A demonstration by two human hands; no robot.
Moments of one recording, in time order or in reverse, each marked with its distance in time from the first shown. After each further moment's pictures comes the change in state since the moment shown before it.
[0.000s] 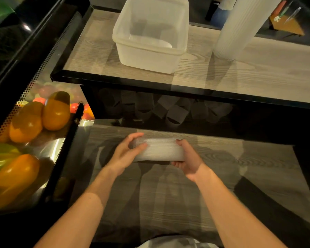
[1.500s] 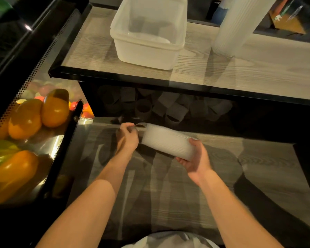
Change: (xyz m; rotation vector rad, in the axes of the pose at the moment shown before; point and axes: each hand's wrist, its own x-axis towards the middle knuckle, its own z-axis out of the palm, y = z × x) left_hand 0.045 0.018 0.027 0.126 0.468 -0.257; right_hand -0.026 -0.005 -0.011 0.352 0.119 -0.071
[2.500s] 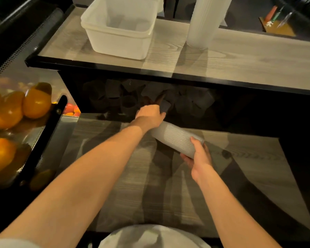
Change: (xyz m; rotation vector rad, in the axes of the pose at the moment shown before) left_hand -0.036 0.095 0.078 0.756 -0.281 0.524; right_hand 0.008 -0.013 -0.071 -0.022 0.196 -0.181
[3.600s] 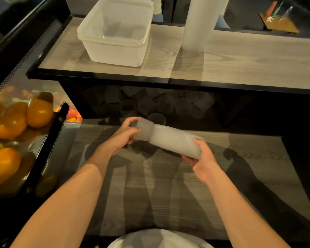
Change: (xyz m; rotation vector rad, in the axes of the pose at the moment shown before) left_hand -0.047 -0.100 0.008 -0.911 -0.213 -0.082; right_hand 0.005 -0.018 -0.005 0.036 -0.096 0.142
